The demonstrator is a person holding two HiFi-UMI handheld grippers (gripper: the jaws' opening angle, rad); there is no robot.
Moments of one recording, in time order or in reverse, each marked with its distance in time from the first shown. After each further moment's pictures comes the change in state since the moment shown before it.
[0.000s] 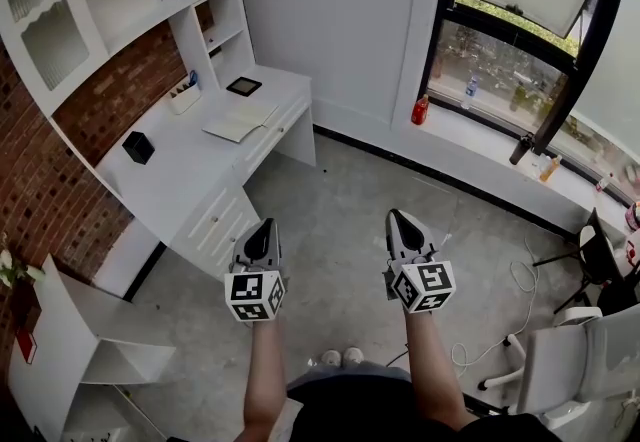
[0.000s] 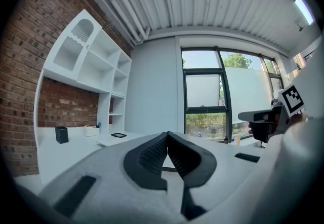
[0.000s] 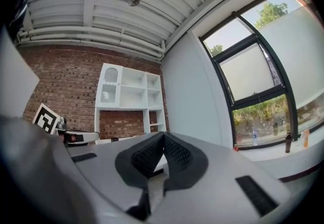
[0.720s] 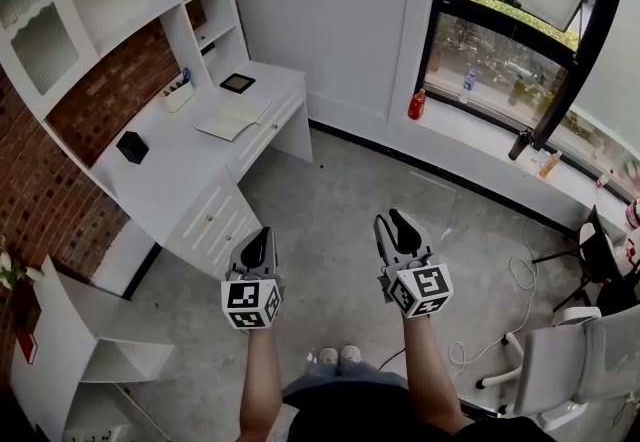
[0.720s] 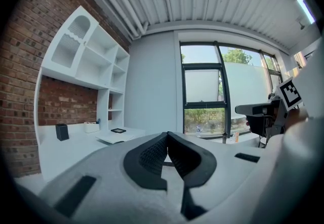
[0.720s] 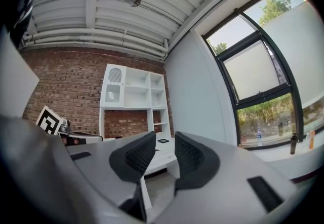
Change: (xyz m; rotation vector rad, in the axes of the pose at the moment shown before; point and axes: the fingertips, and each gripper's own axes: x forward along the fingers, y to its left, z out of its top) left arm 0.002 -0.021 -0.017 0.011 0.056 -0.004; right arm -0.005 -0.010 -0.002 -0.003 0.013 0.053
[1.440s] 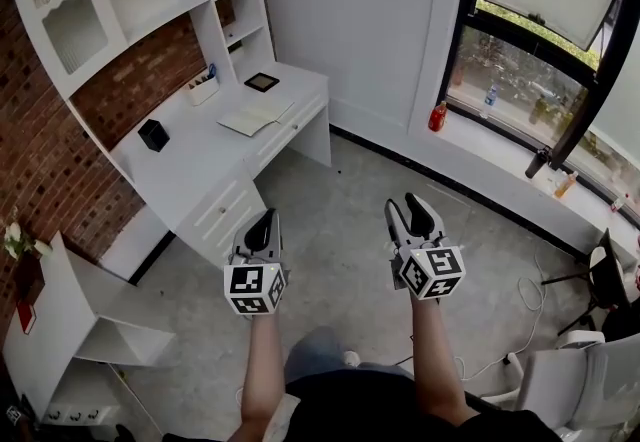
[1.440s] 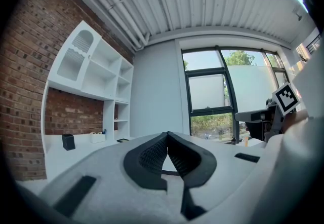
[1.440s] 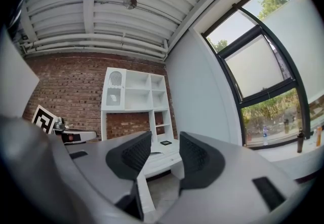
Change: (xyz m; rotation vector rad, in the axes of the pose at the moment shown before) left arm -0.003 0.001 0.037 0.025 -0.097 0.084; right arm 0.022 -0.023 0.014 0.030 -0.012 0.050
